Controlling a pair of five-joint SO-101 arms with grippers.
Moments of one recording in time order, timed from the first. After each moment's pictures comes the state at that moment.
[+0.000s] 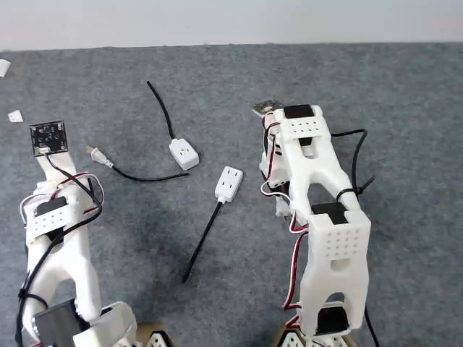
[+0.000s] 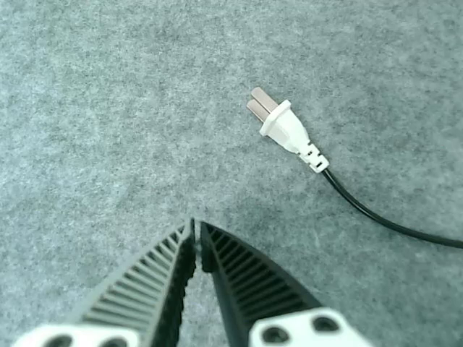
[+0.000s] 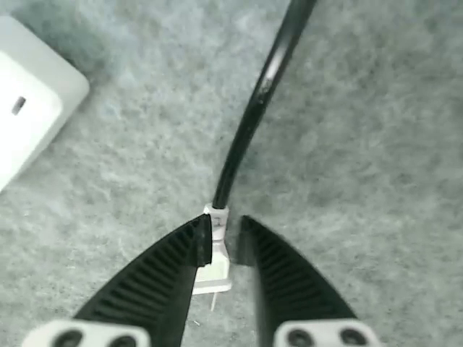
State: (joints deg) left arm -28.0 -14.2 52.7 26.8 -5.1; right arm -10.5 37.3 -20.4 87.6 14.8
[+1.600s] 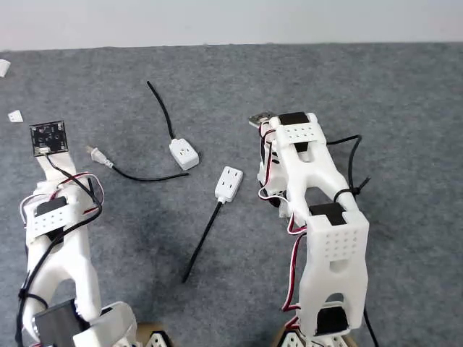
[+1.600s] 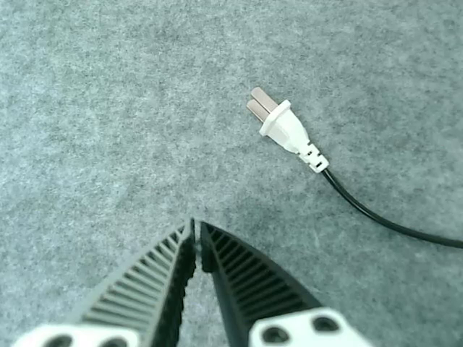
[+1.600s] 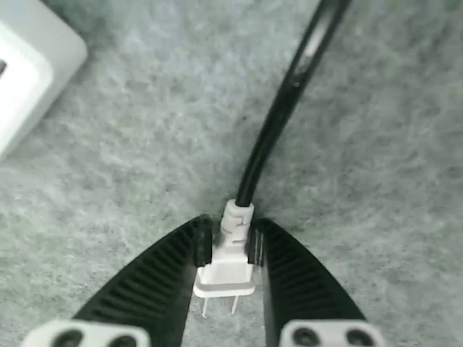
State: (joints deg) left arm -28.0 -14.2 52.7 26.8 -5.1; right arm -11.8 37.1 -15.1 86.5 15.6
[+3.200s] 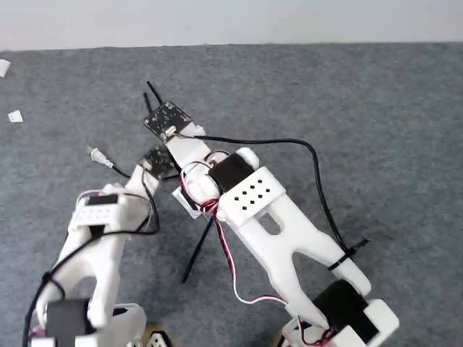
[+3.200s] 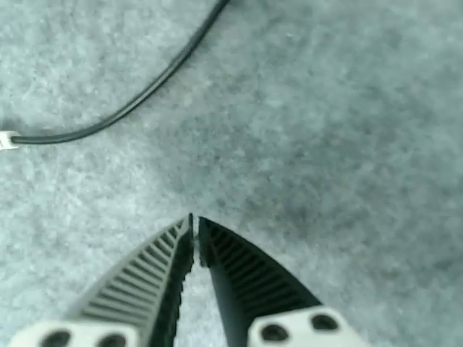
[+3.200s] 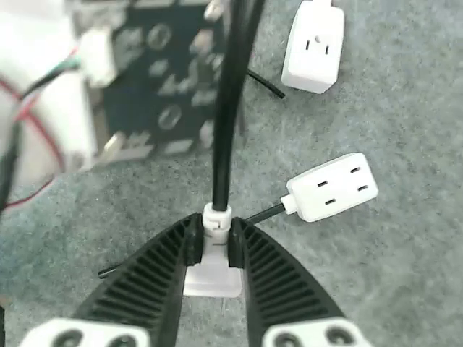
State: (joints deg) left arm -8.4 -15.2 58.4 41.5 -39.4; right arm -42.4 -6.0 9.1 70.7 5.0
